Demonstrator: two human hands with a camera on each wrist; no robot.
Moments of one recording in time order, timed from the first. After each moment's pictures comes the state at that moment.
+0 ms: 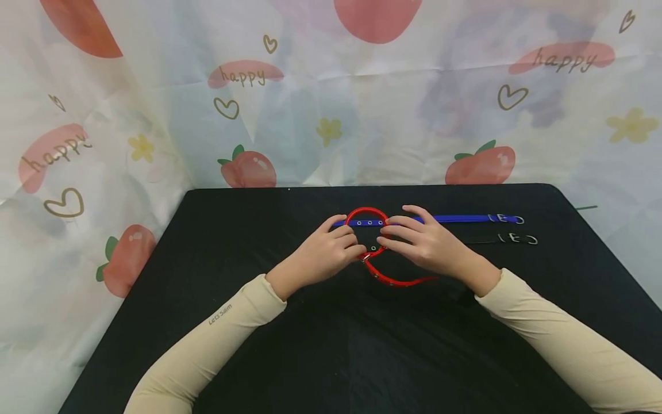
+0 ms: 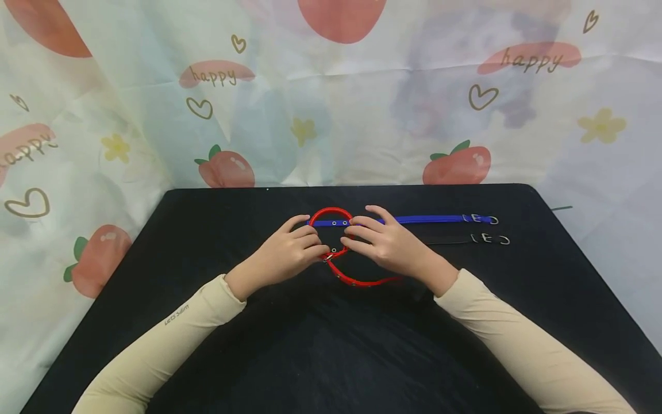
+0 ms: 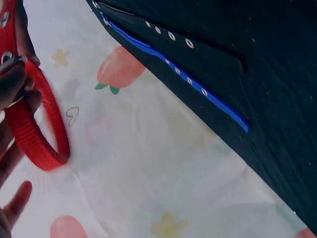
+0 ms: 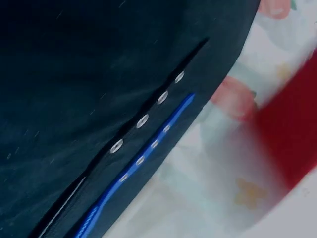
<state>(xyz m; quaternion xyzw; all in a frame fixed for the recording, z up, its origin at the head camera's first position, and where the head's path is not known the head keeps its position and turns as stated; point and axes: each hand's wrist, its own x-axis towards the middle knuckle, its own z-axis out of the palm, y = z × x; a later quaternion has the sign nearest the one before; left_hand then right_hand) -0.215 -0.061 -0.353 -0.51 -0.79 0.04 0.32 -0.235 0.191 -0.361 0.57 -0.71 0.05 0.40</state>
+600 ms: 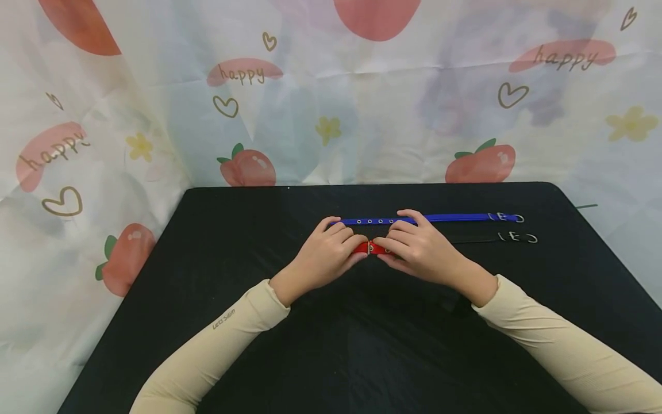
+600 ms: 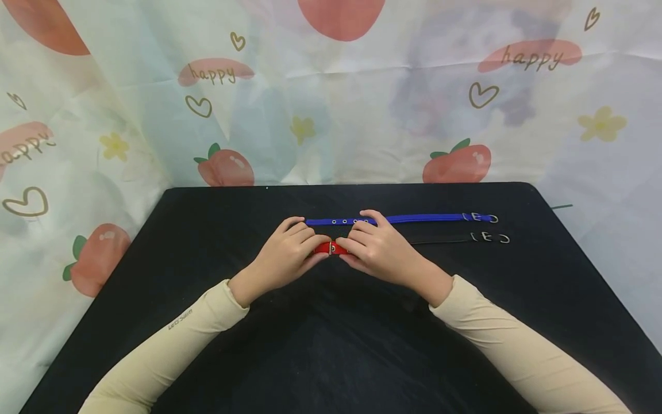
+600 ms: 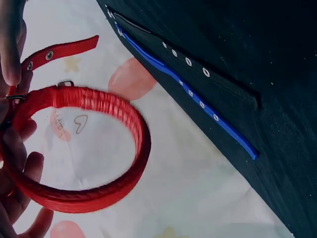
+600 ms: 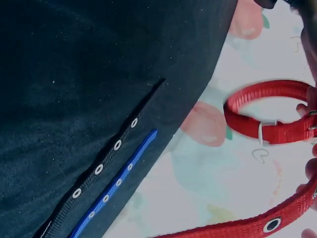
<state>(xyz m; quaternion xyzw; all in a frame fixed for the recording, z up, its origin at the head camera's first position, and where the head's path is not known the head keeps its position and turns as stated) -0.207 -0.055 -0.359 -0.44 -0.83 -0.03 0.34 -0.214 0.173 -0.353 0.54 -0.75 0.08 0.37</state>
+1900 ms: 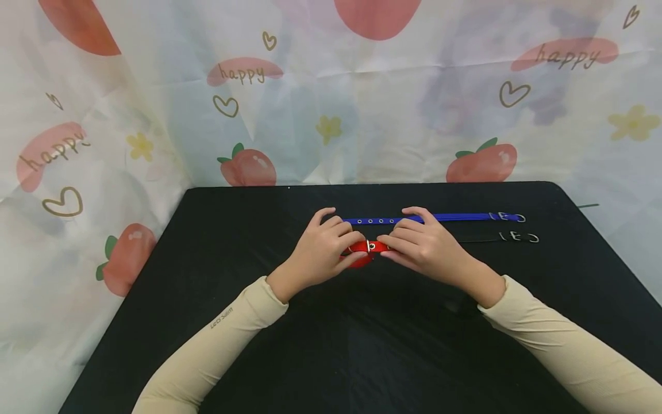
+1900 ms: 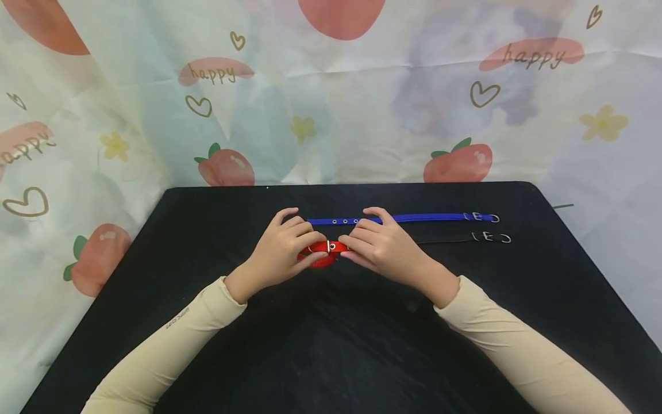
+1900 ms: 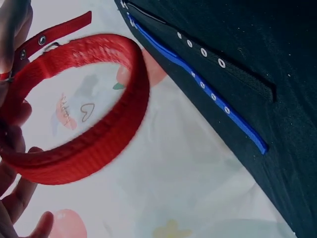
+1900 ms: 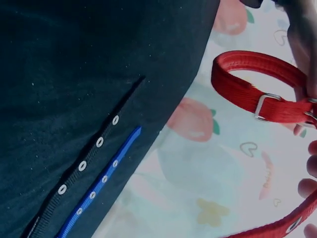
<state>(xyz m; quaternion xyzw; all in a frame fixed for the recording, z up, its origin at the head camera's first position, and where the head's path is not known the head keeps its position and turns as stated) -0.205 -0.059 -0.345 -0.43 -0.85 -0.07 0.30 -0.210 0.177 -0.344 0.52 -0.76 0.09 0.38</state>
